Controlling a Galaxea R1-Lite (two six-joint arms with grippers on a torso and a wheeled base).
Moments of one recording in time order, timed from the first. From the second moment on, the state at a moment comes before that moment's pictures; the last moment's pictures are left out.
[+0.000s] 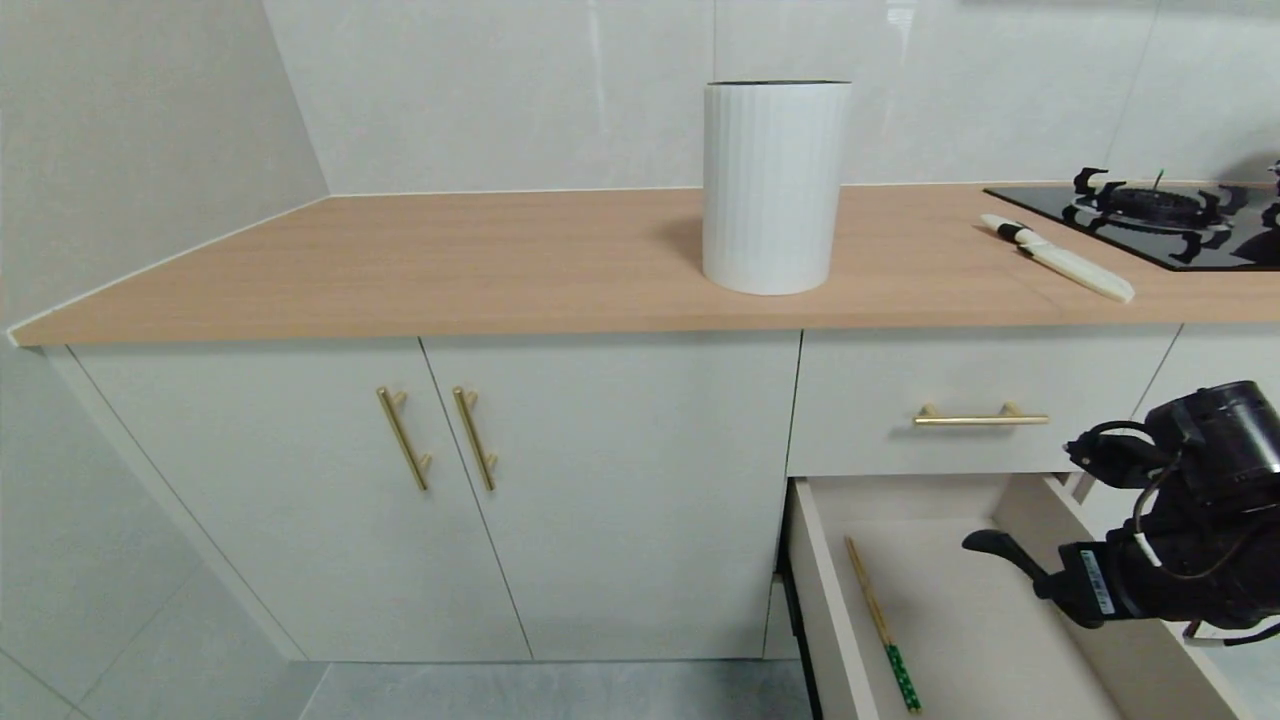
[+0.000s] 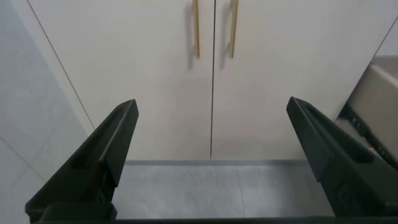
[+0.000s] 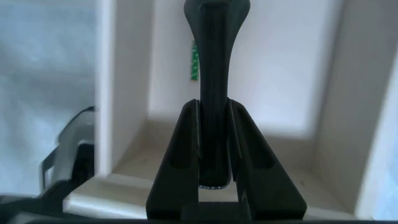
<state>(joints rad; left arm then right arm) 0.00 0.00 0.00 0.00 0.01 0.00 0.15 1.58 -0.71 0.09 0.06 0.11</state>
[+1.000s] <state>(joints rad) 0.00 0.00 0.00 0.00 0.01 0.00 0.11 2.15 -0.60 -0.57 -0.01 0.11</state>
